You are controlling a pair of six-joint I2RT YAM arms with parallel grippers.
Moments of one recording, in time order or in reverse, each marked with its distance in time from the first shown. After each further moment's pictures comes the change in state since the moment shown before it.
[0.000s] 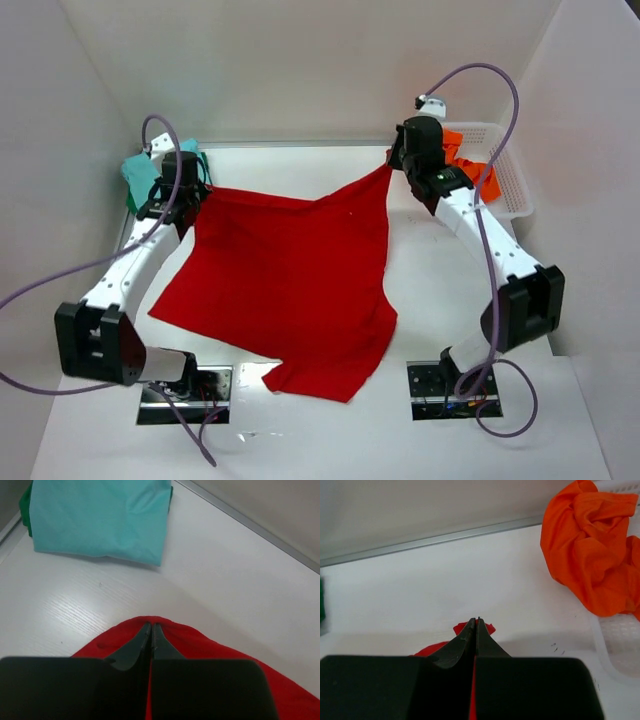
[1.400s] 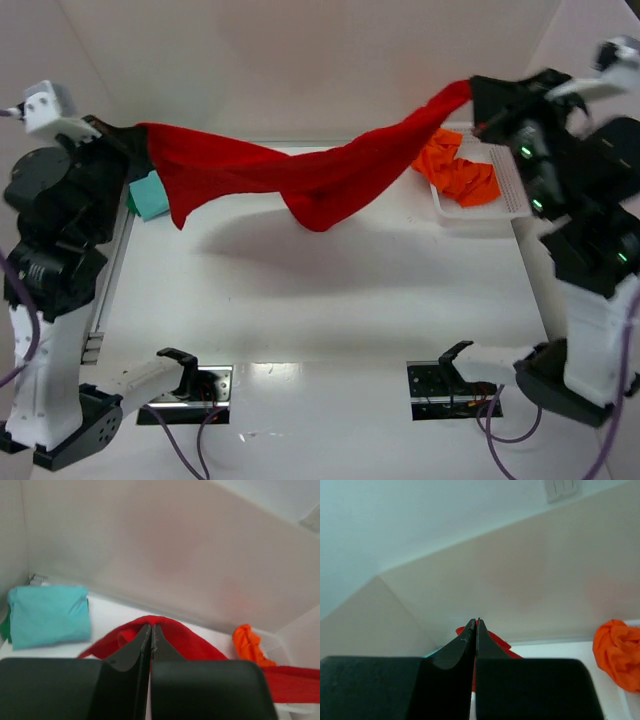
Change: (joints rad) left arm -0.137 -0.261 0.675 -0.391 0.085 0.134; right arm 0.200 -0.221 0.763 -0.394 0.062 -0.013
